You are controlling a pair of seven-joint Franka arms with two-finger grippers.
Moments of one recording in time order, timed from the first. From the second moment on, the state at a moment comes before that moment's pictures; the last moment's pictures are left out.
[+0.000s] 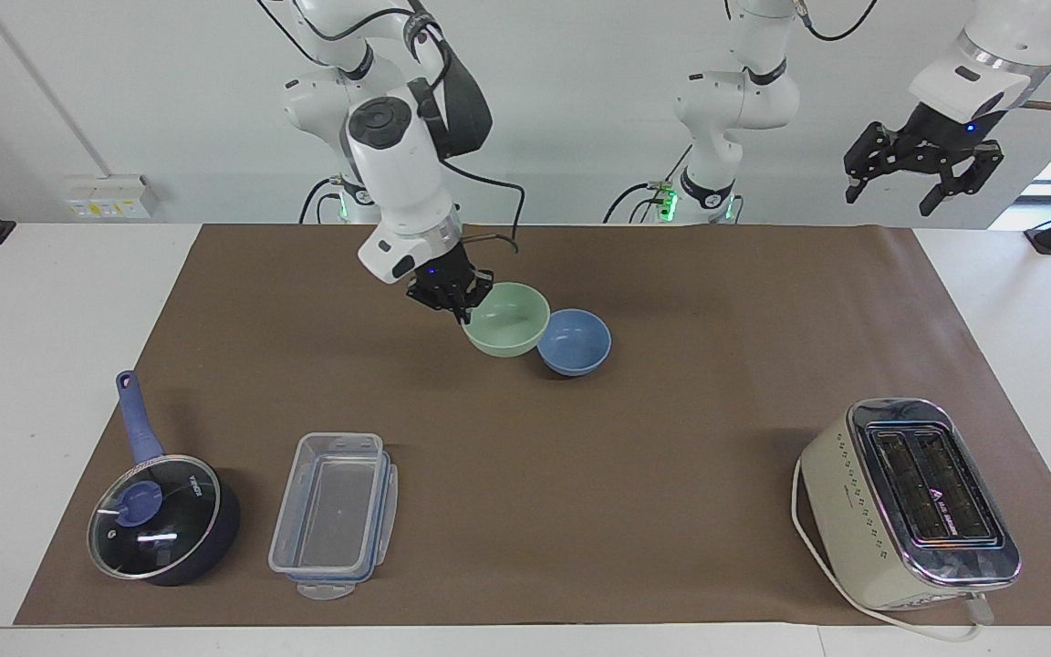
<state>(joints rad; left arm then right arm) -0.14 -0.03 0.10 -1.43 -0.02 1.38 0.24 0.48 0.13 -0.04 -1.84 0.18 2.06 0.46</state>
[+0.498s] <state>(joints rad) -0.14 -0.03 0.10 -1.43 -0.02 1.38 0.24 0.64 0.24 -0.04 -1.80 0.18 2.17 0.63</state>
